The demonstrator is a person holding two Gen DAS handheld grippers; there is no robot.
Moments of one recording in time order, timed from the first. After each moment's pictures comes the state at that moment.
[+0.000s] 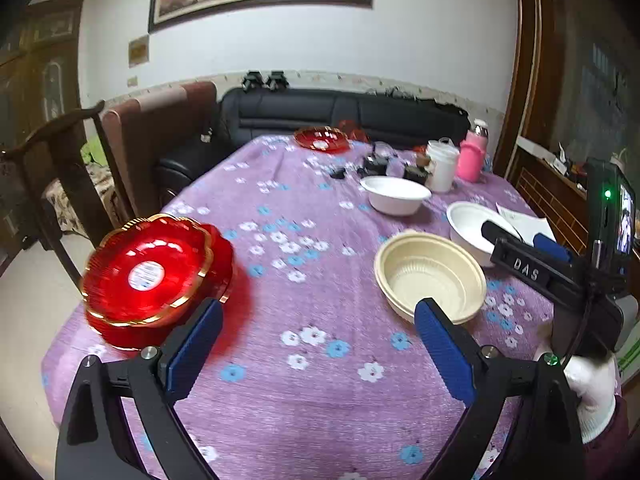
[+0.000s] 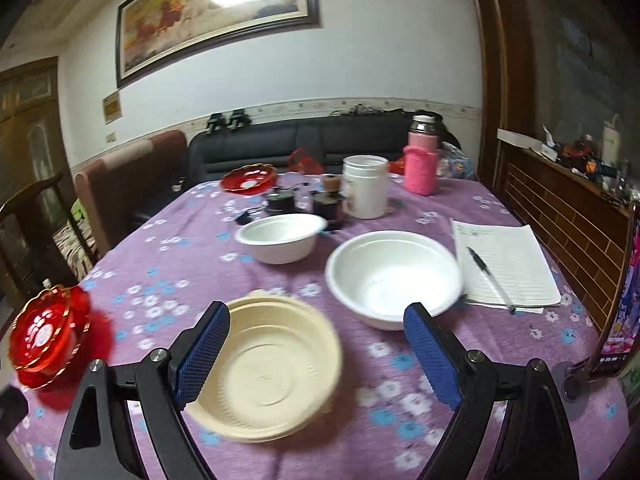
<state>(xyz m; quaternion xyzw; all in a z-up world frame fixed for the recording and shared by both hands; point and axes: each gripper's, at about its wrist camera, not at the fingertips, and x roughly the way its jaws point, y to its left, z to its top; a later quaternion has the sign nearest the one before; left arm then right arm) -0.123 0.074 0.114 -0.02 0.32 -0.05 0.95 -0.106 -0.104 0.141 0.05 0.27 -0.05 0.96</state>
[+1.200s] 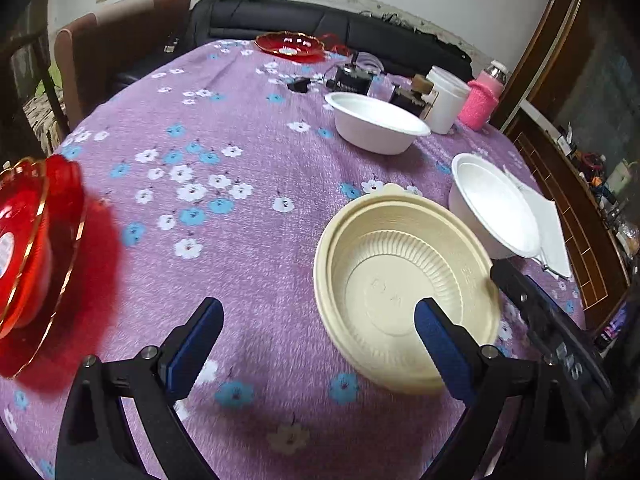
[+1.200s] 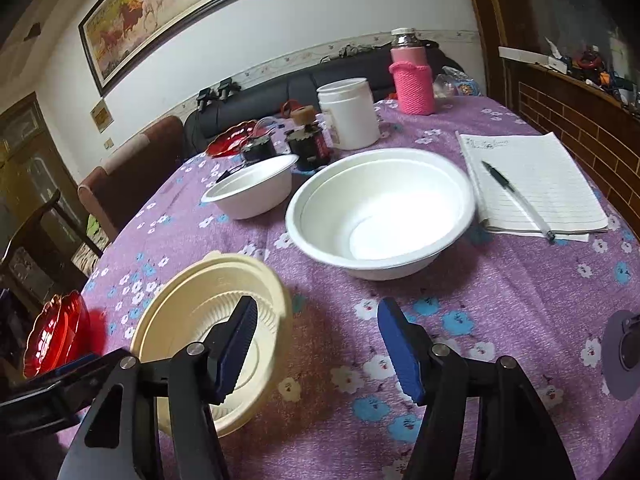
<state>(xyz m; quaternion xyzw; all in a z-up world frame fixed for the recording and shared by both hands) 0.006 0.015 0.040 -0.08 0.47 -0.09 0.88 -0.080 -0.142 0.086 0.15 0.36 0.00 0.92</state>
